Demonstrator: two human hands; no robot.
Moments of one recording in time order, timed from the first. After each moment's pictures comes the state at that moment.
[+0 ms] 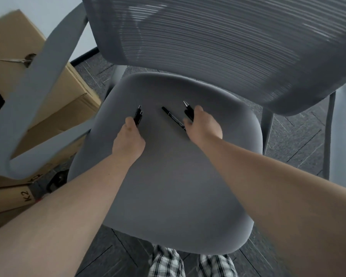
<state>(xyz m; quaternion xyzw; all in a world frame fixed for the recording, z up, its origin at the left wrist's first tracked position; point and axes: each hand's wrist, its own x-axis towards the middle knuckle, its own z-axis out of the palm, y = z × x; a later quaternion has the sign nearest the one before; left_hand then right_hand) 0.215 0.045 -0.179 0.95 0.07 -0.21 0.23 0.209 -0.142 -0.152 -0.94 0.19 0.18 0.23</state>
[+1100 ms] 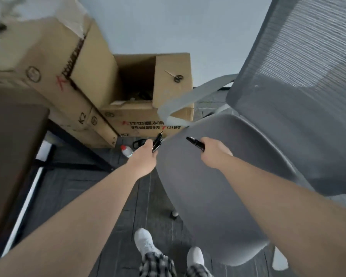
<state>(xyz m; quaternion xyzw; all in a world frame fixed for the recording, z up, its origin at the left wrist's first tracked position) 0.014 0.152 -0.001 0.90 0.29 -0.16 0.29 0.136 -0.024 -0.007 -0.92 -0.21 0.30 0.14</state>
